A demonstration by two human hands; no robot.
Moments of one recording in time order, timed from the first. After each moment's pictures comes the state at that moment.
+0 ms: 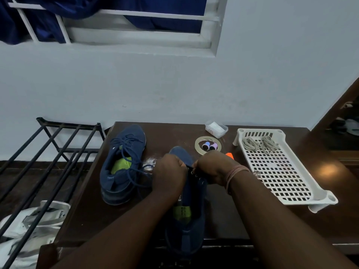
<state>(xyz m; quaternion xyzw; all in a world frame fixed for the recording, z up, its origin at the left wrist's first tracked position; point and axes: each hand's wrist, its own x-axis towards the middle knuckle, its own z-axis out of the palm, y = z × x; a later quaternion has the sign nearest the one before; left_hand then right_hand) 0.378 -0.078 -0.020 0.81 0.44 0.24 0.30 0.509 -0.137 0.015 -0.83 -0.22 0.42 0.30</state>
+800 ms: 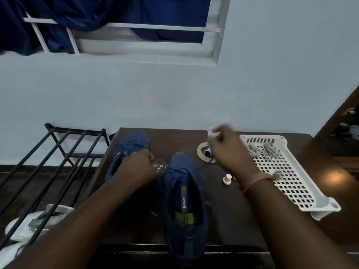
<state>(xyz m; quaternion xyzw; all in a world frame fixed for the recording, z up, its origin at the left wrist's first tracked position) 0.313 -0.018 0.036 0.84 0.47 0.01 0.27 0.508 -0.161 0.072 -0.81 -0.37 0.07 0.45</state>
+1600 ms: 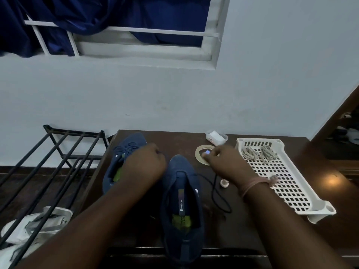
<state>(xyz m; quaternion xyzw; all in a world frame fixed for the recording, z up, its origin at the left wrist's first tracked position) 0.334 -0.040 0.057 0.86 0.46 0.12 0.20 0.518 -0.166 0.060 -0.87 -0.38 0.15 0.27</state>
